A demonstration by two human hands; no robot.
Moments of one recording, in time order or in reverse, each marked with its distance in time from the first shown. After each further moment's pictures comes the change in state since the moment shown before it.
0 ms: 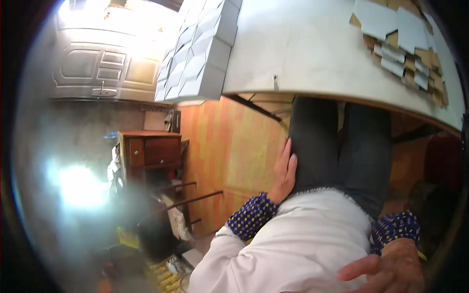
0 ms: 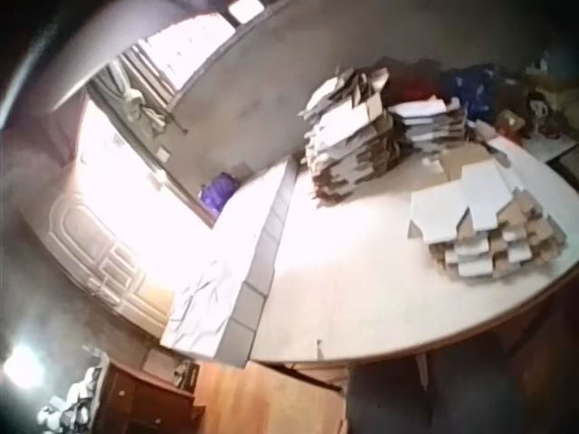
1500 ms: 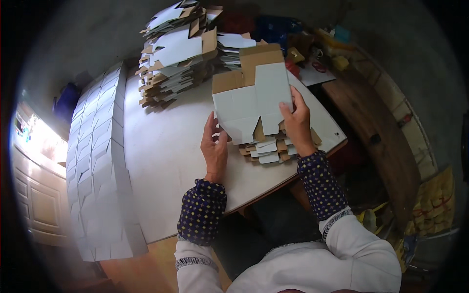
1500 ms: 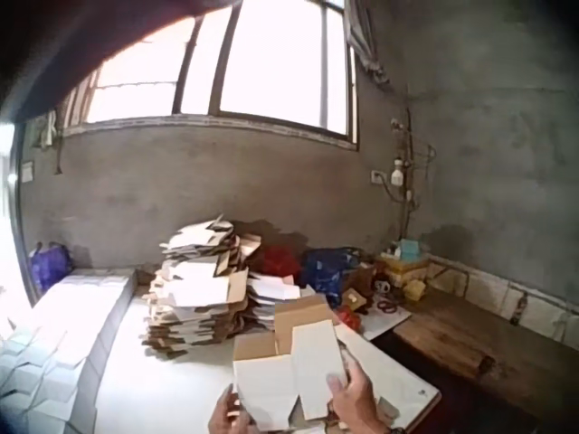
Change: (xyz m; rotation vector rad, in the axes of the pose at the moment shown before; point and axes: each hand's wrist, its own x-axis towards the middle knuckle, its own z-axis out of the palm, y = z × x) left_hand 0.357 0.162 0.090 -0.748 -0.184 0.393; right_hand 0.085 -0.080 -0.273 -2.155 1.416 0.373
